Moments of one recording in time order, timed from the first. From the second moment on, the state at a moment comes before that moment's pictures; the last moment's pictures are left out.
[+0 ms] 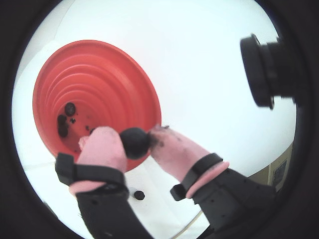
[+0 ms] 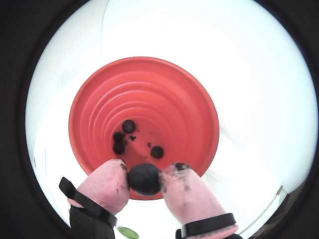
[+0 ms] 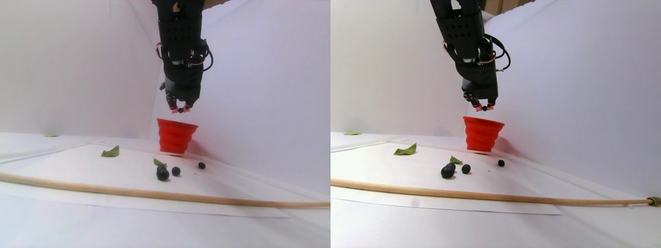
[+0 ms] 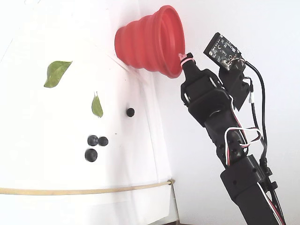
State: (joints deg) arm 10.2 51.9 76.4 -14.4 -95.7
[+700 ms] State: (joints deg) arm 10.2 48.8 72.1 -14.4 -94.0
